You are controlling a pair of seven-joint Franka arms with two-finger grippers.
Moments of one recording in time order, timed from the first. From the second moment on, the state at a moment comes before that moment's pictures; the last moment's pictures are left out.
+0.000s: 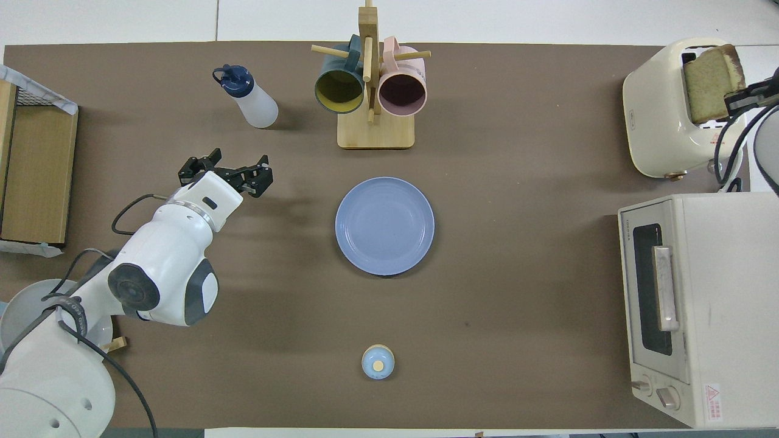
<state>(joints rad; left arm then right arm) -0.31 0.26 0.01 -2.36 -0.01 3.44 -0.06 -0.20 0.26 0.05 -1.51 -0.14 2.02 -0.47</state>
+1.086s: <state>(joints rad) -0.67 0.61 0.42 -1.97 -0.19 3.40 -0.07 0.17 0.05 0.11 -1.63 0.02 1.88 0.11</state>
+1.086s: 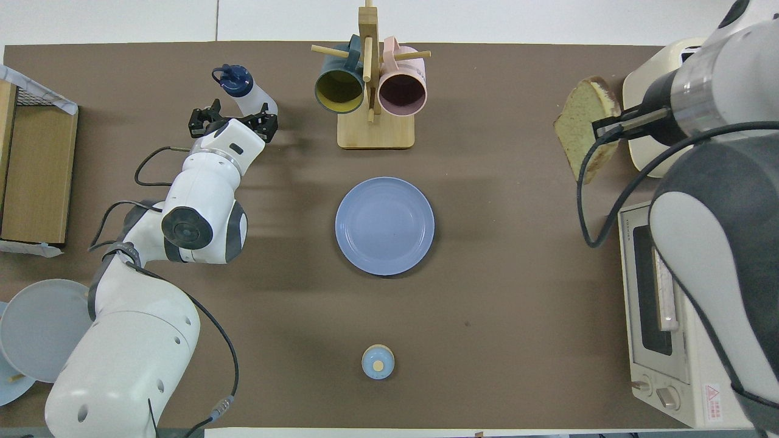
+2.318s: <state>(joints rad) -0.67 0.63 0.40 -1.90 -0.19 3.28 -0.10 0.52 0.17 0.11 -1.94 0.03 2.45 0.63</state>
